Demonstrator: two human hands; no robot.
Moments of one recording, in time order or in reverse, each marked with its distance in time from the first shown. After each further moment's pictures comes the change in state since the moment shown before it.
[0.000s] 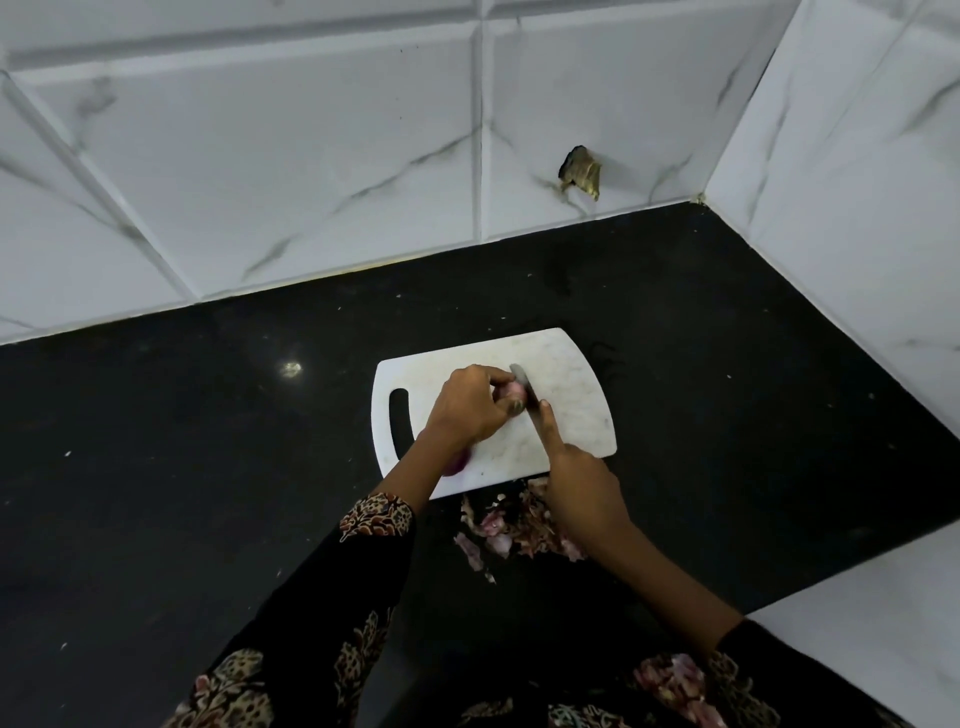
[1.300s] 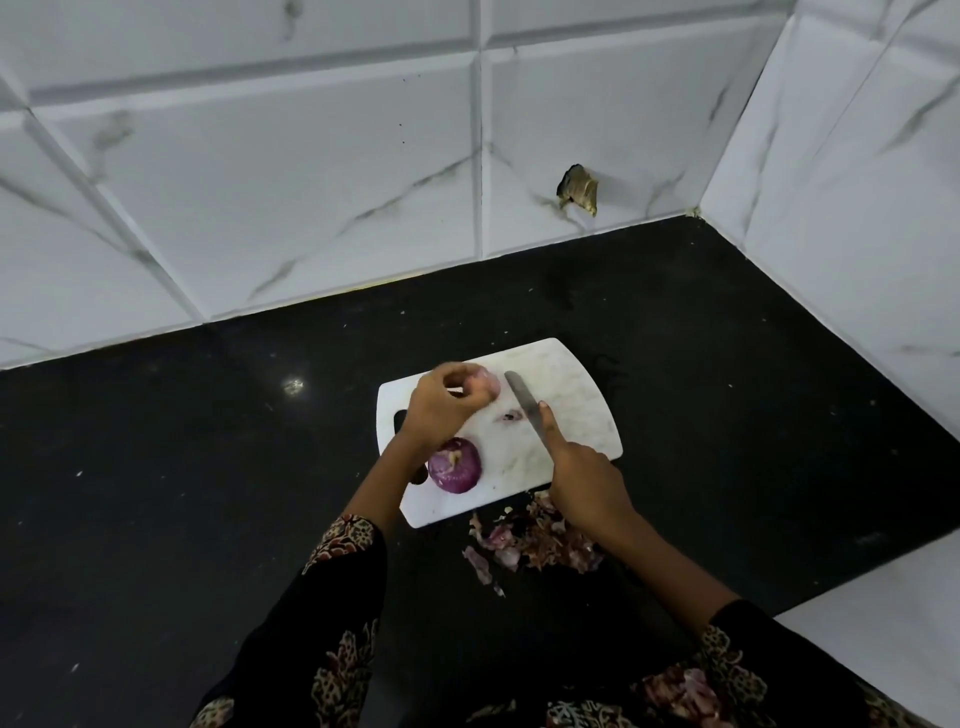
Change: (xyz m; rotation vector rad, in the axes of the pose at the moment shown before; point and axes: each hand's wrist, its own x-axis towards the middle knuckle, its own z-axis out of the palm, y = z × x) left_hand 0.001 -0.028 -0.025 -0.445 0.114 -0.131; right_hand 0.017 0.001 -0.004 -0.023 -0.023 -0.038
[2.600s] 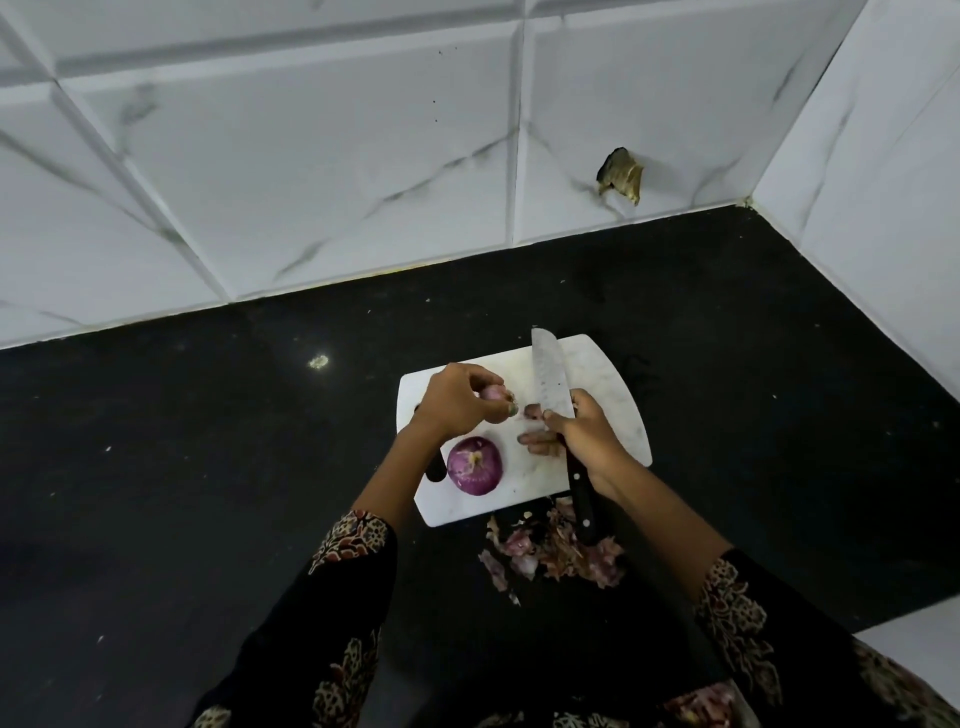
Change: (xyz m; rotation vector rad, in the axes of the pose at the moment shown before) left_hand 0.008 0.013 -0.011 0.301 -0.116 -0.089; right_hand 0.058 -0.016 -0.002 1.244 -0.116 0.288
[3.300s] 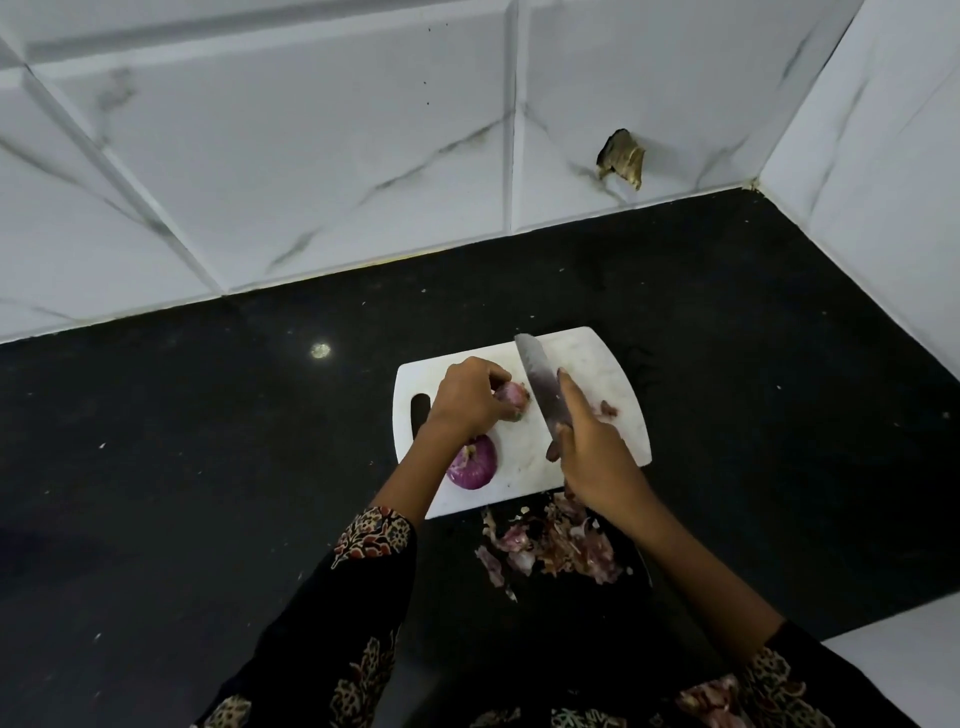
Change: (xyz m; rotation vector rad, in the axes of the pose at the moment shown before) left_hand 0.005 0.007 0.020 0.203 -0.005 0.028; right_hand -0.038 0.001 -0.009 -0.870 0.020 -0.328
